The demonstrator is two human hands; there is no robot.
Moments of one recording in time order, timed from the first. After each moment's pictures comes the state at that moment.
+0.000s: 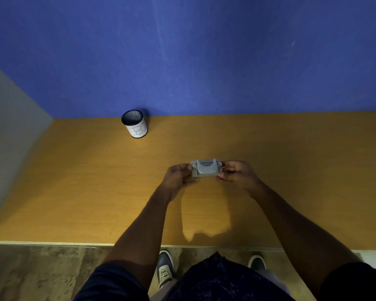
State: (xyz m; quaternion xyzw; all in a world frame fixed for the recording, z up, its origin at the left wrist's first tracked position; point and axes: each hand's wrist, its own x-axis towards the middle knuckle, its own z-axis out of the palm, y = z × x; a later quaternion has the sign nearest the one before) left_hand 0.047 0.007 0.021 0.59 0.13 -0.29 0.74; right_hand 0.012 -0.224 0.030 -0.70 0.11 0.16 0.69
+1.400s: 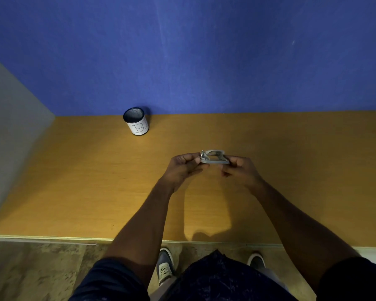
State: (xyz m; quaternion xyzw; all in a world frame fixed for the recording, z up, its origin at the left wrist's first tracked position) left_hand 0.046 0.000 0.042 0.58 -0.01 -0.27 0.77; right_hand 0.008 -0.223 0.034 -0.75 0.07 0.08 0.66
